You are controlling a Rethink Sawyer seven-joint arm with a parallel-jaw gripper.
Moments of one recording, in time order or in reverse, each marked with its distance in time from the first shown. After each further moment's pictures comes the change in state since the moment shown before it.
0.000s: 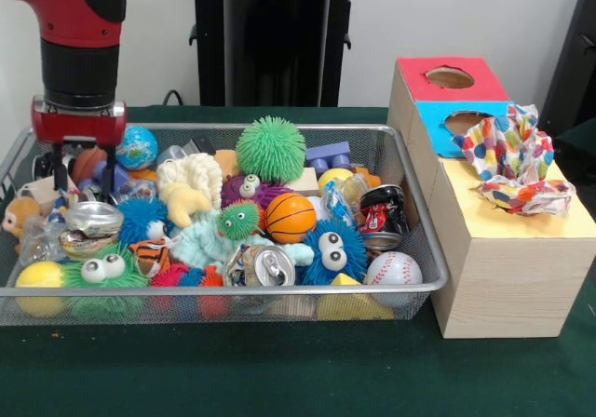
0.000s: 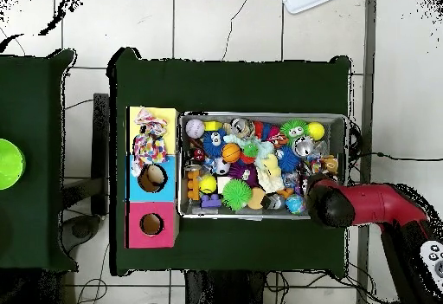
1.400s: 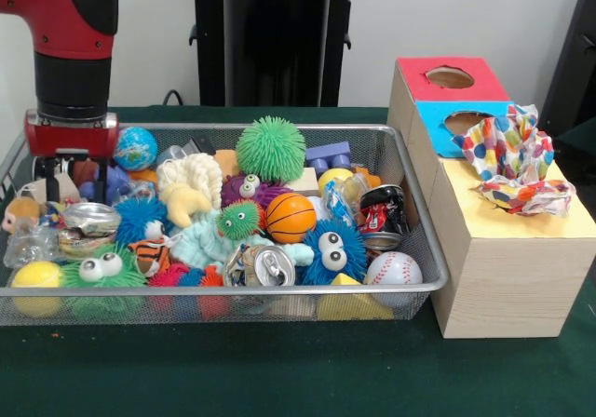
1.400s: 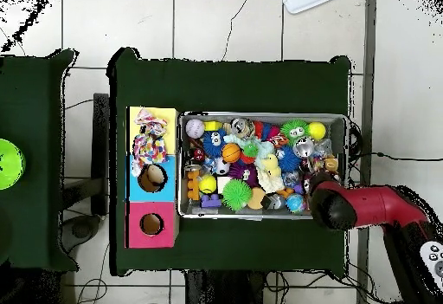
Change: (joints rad) arm -0.045 0.040 0.029 -0.014 -0.076 -0.063 0.000
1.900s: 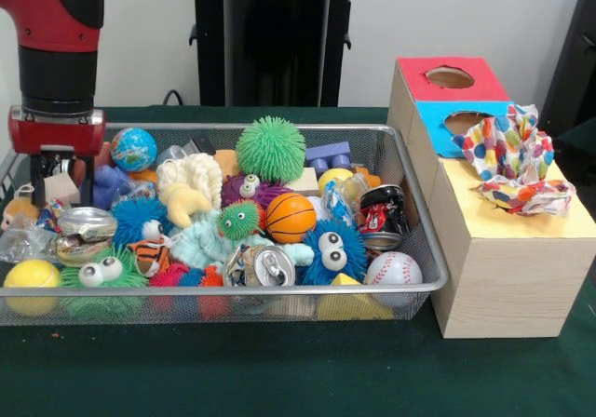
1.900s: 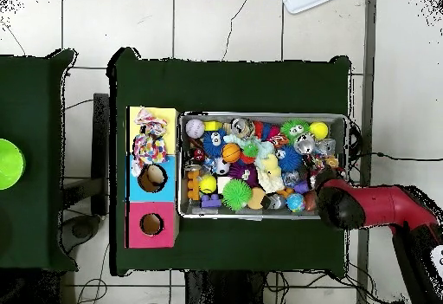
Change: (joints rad) arm -0.050 -0.016 0.056 0.000 0.001 0.001 0.000
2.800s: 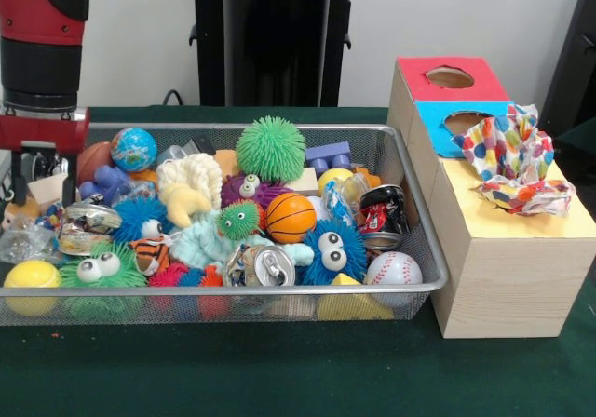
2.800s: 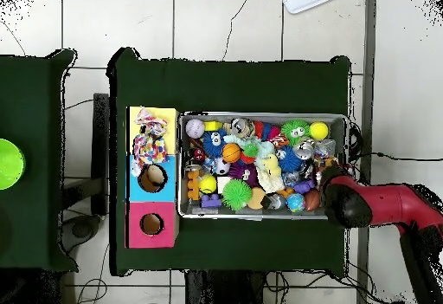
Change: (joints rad) arm -0.017 -0.009 0.021 -0.014 -0.001 0.000 0.000
